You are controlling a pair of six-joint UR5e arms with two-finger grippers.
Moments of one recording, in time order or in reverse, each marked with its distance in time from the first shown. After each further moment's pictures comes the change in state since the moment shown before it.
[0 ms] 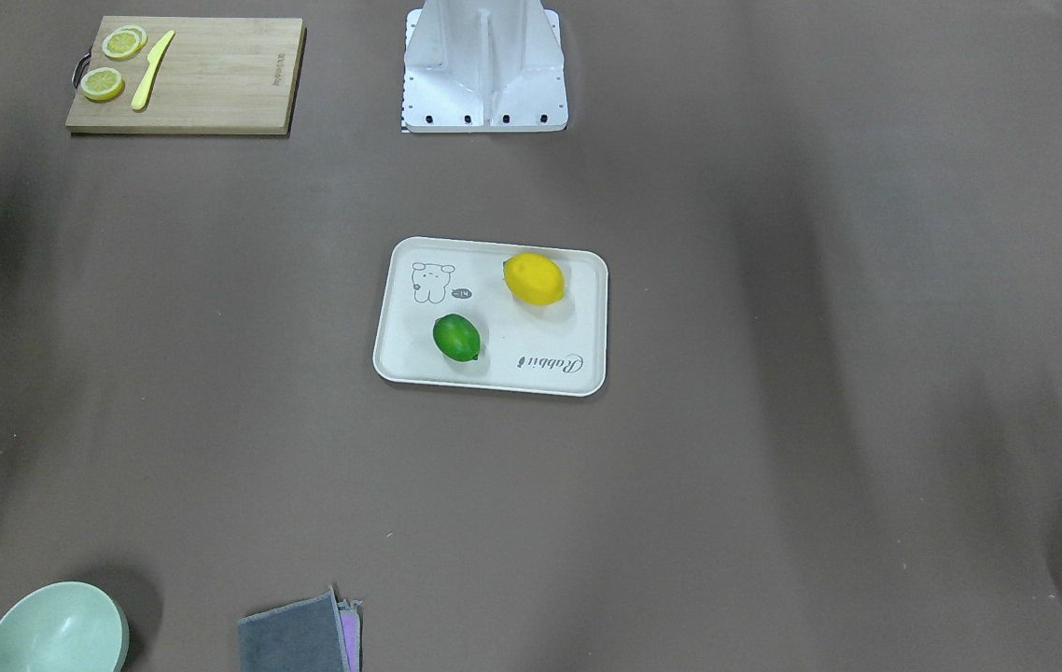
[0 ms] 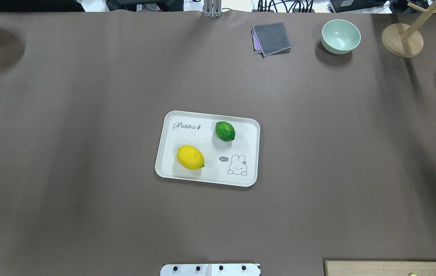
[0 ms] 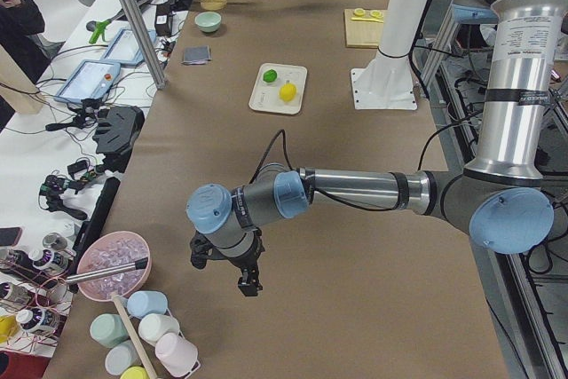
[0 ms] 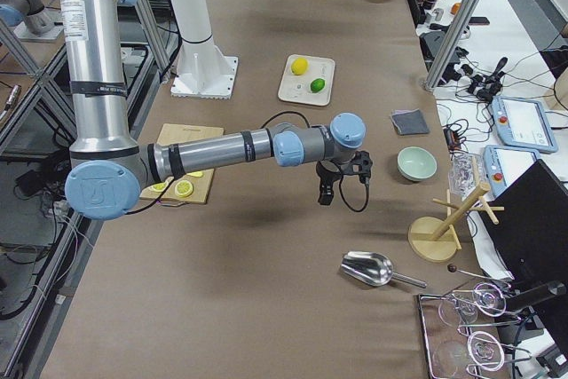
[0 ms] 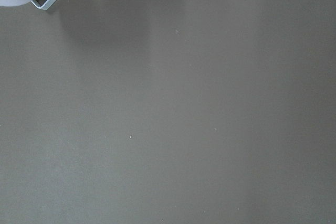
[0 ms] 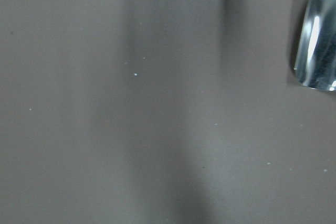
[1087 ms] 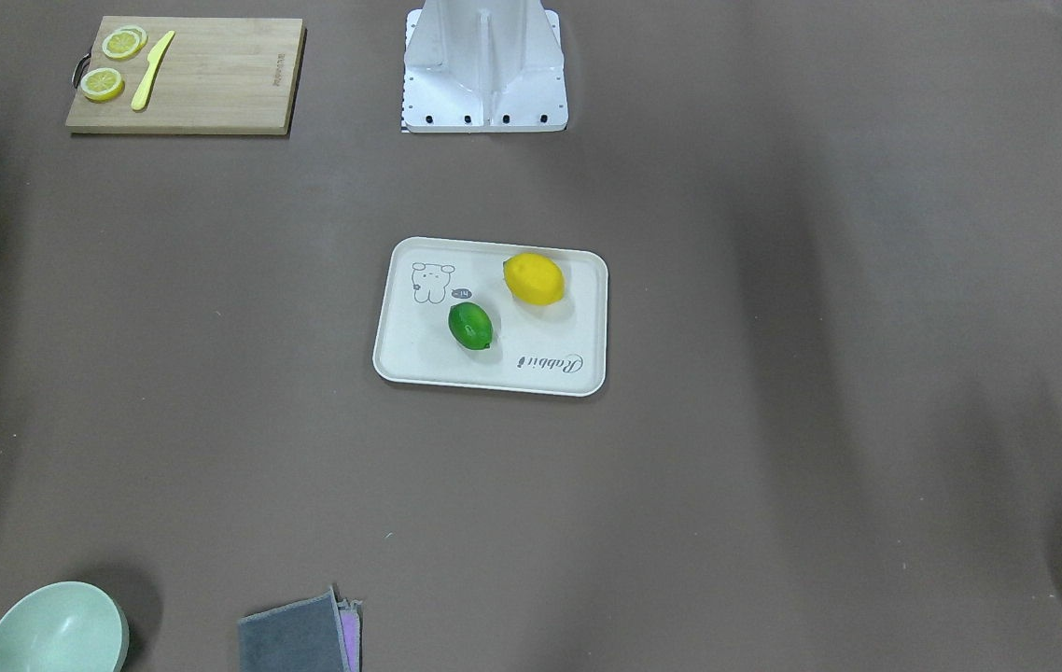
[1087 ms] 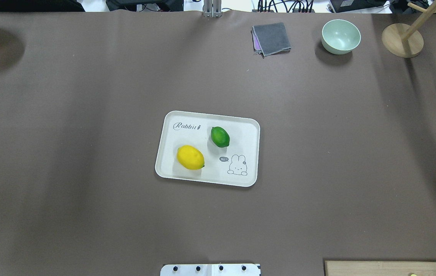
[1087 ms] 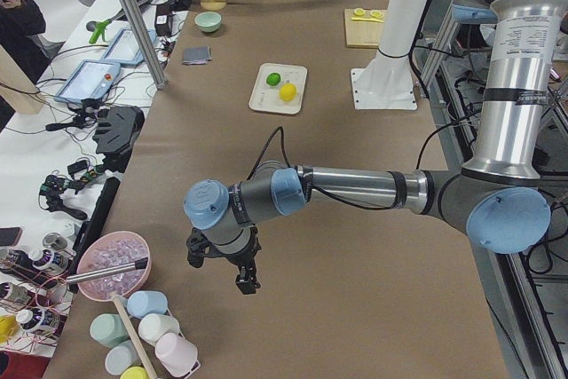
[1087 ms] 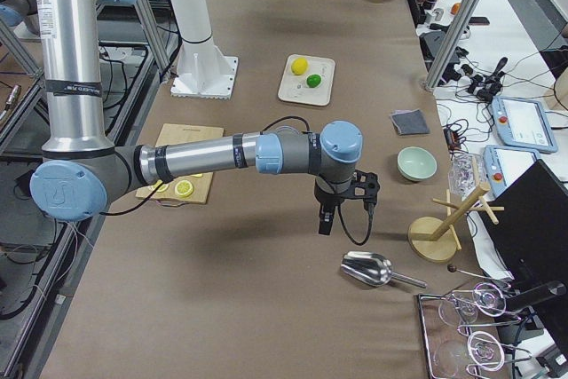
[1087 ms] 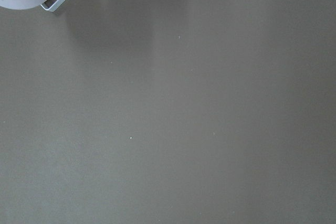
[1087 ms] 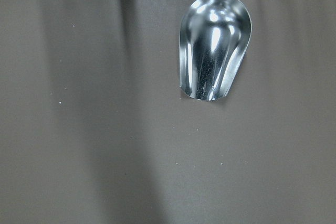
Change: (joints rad) left arm 0.001 -0.010 -0.007 -0.005 0.007 -0.063; right arm 0.163 -0.010 0.025 -0.116 -0.083 -0.102
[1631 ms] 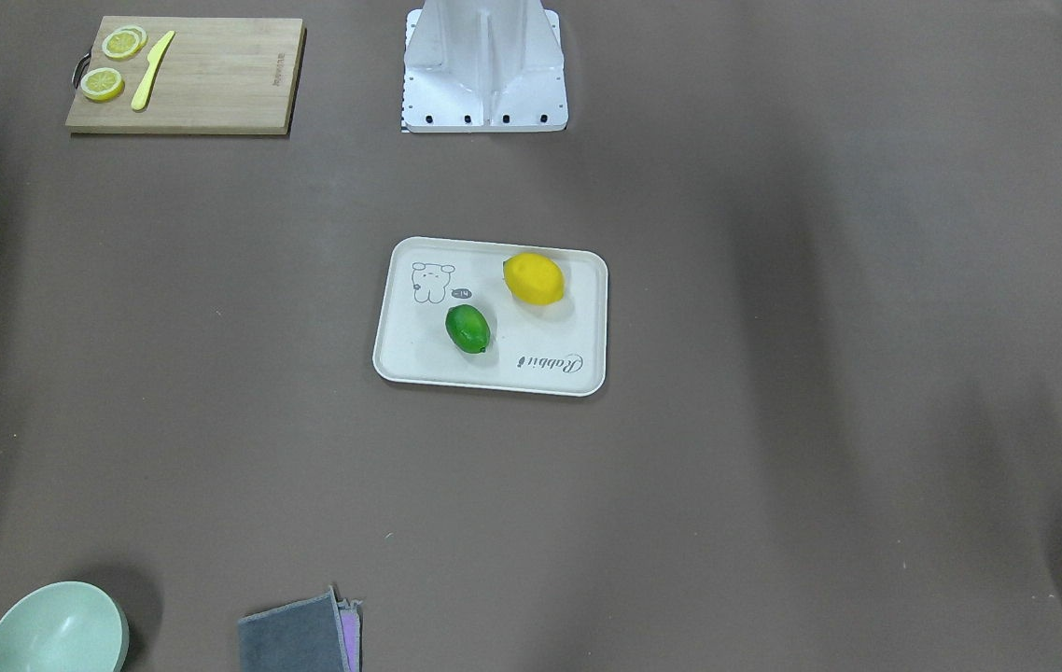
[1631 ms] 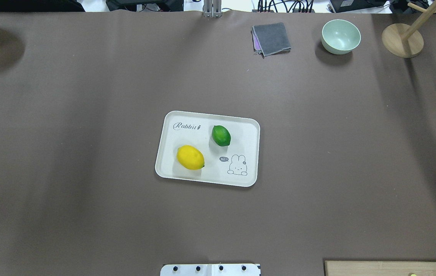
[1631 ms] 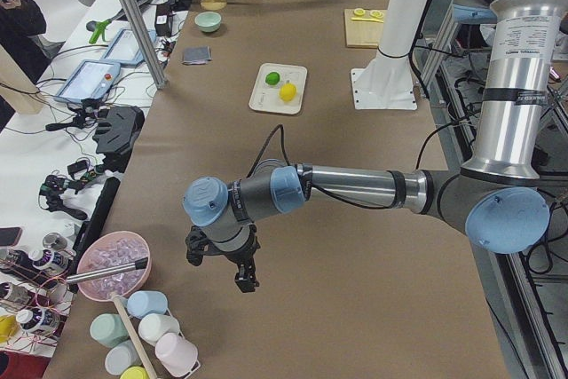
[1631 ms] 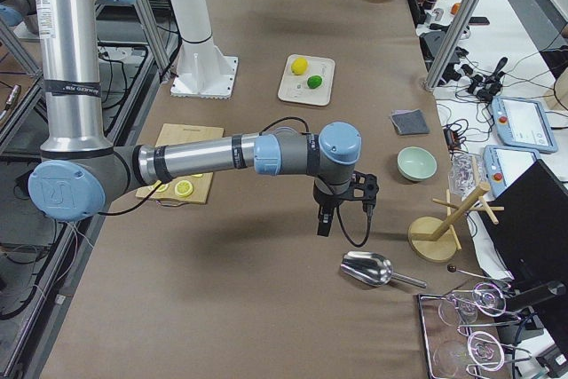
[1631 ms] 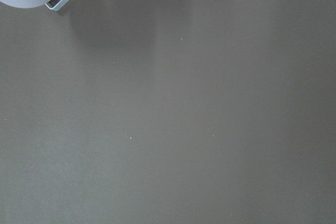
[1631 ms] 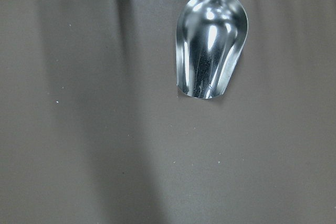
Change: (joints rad) left arm 0.005 -0.004 -0.005 0.001 0.004 -0.005; right arm 0.003 -0.006 0.001 0.000 0.000 0.000
